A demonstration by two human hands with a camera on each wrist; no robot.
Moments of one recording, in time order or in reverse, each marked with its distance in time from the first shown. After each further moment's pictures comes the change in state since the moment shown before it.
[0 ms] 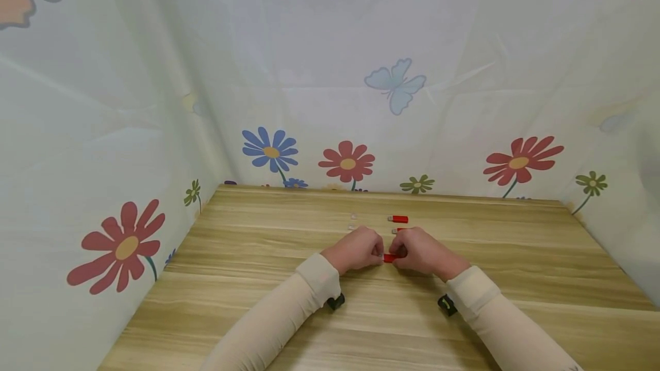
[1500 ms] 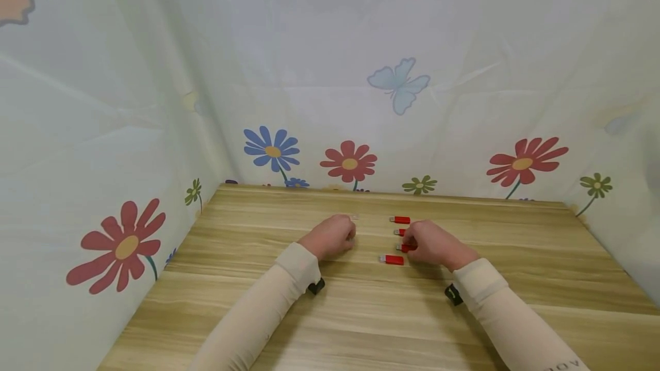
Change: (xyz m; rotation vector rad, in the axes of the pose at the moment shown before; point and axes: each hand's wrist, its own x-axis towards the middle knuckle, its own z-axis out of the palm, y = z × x) left_hand -0.013 -0.058 -0.023 0.168 0.055 -0.027; right_hand 0.007 0.023 -0.013 -0.199 -0.022 0.101
